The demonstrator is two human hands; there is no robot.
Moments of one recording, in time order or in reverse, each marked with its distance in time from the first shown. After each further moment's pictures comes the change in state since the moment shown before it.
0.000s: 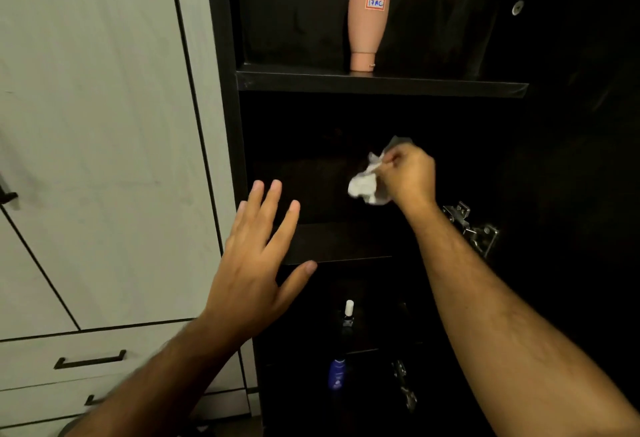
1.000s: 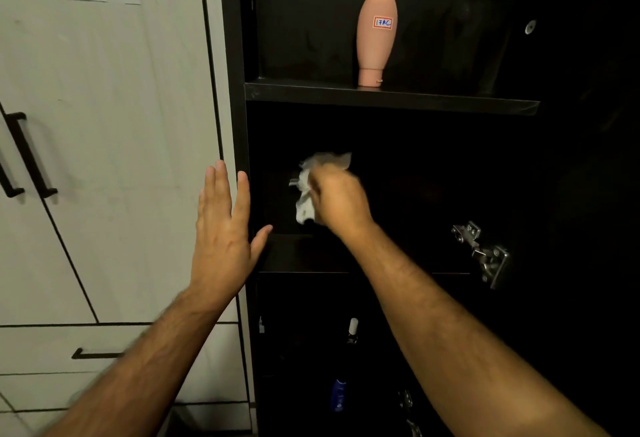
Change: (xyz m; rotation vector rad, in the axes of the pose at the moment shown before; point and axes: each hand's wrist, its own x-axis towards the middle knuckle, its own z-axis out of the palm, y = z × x) left_hand 0.015 -0.048 0.014 0.233 0.138 -0.275; right_hand -0.044 -0.066 0.040 -0.064 -0.285 -0.571
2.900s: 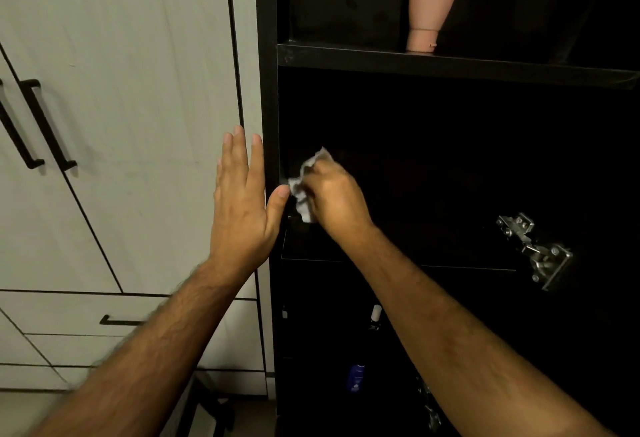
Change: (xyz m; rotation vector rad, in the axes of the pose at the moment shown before) left_hand 0.016 -0.013 0.003 -0.214 -0.001 -0.067; right_hand 0.001 -0.020 0.060 -0.037 -0.014 -0.230
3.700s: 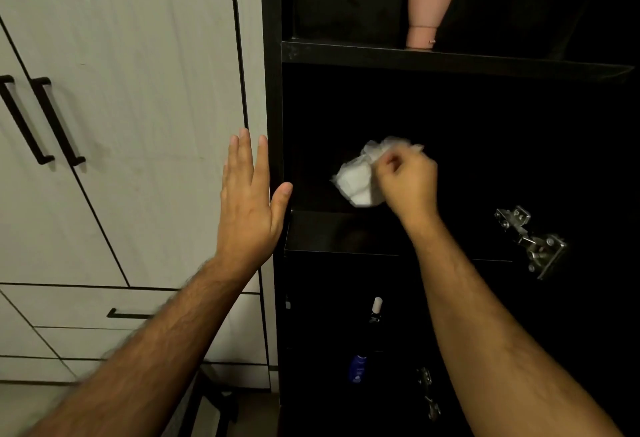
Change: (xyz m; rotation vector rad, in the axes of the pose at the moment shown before) left_hand -0.008 0.003 -0.001 0.017 -0.015 -0.040; right_hand -0.024 0.055 -0.047 0.158 0.328 0.592
